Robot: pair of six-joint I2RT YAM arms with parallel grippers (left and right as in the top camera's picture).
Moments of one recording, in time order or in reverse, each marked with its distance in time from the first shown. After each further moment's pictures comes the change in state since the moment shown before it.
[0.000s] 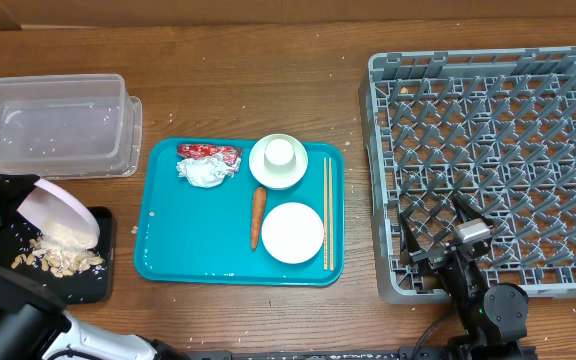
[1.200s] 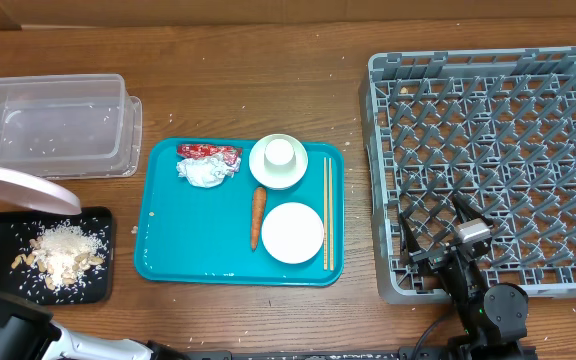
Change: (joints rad) left arm 0.187 0.000 0.003 -0.044 0.429 0.086; right arm 0.000 0.000 0.000 0.000 0.000 0.000
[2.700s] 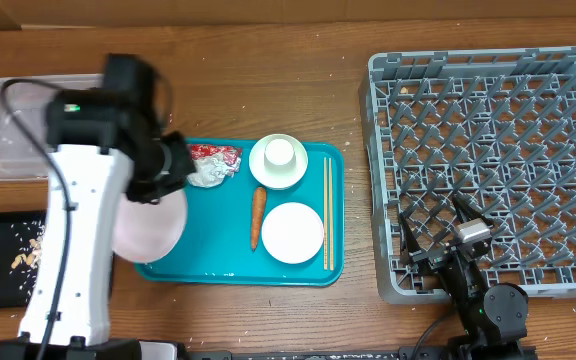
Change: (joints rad) left arm -1.242 -0.347 0.004 -0.143 -1.170 -0.354; right arm 0.000 0.000 0.000 0.001 0.000 0.000
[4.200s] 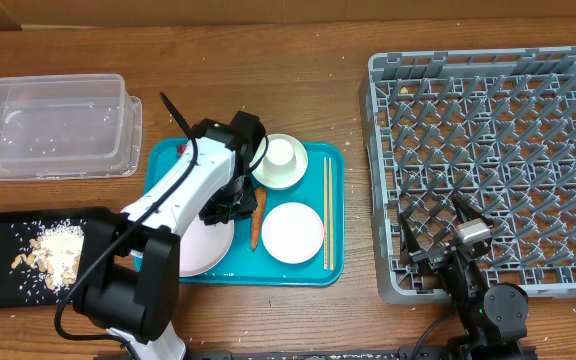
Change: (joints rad) left arm -0.265 0.285 -0.405 0.373 -0.179 -0.119; right arm 0.000 0.000 0.000 -0.001 0.000 0.000
